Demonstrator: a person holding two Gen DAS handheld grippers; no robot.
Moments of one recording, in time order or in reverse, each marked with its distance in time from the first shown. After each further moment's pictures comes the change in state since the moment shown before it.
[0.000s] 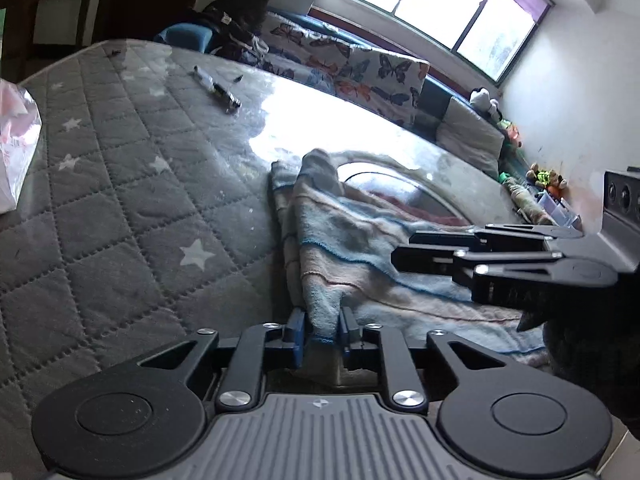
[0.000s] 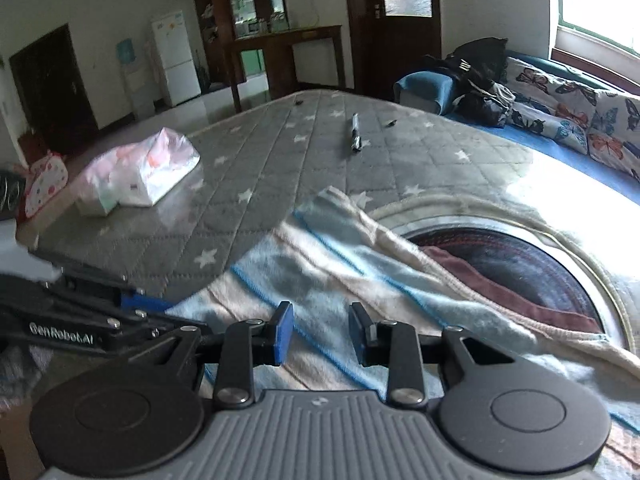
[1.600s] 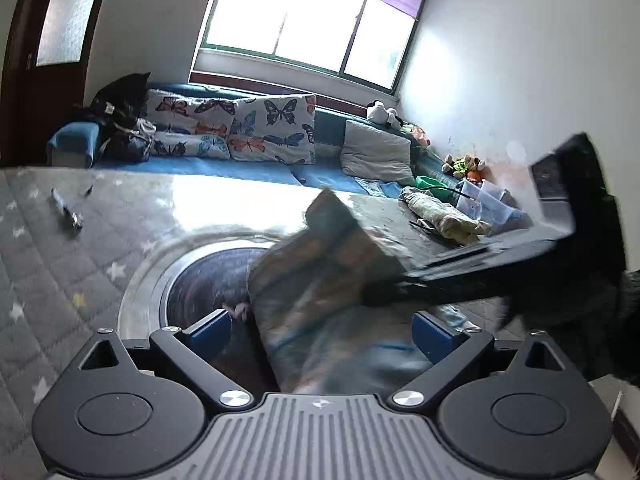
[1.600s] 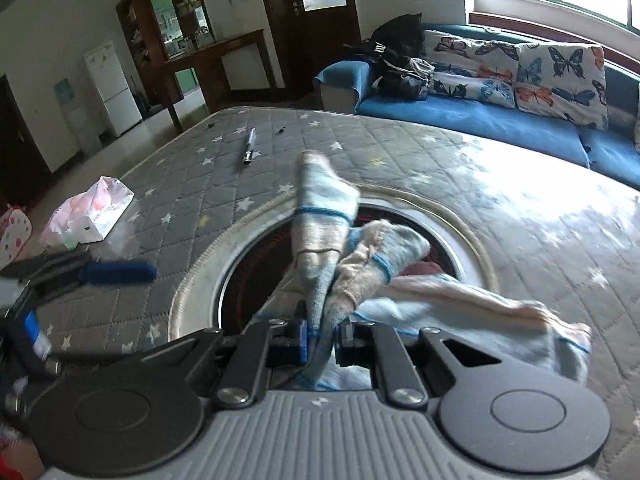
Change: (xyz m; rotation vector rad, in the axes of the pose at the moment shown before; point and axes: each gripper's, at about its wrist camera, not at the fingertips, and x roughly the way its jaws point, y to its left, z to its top) left arm 0.020 -0.124 0.021 0.319 -0.148 -0.165; right arm -0.099 -0.100 -0.021 0.184 0.019 -0.111
